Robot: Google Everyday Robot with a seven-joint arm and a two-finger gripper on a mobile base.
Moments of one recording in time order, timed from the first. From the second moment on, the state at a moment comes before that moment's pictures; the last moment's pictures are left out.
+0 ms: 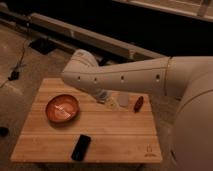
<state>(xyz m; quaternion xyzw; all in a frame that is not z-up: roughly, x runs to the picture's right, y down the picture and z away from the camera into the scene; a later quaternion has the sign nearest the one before) 0.041 0.051 0.664 -0.31 0.15 -0.27 0.90</state>
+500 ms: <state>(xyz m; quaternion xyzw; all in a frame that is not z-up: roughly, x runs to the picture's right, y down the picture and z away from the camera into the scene) 0.090 0.045 0.666 -0.33 0.16 -0.23 0.90</state>
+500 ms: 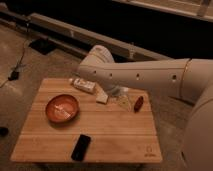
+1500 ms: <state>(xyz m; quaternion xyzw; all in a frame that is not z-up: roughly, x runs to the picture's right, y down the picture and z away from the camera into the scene) 0.165 0.012 0.723 -0.34 0.17 -0.19 0.90</state>
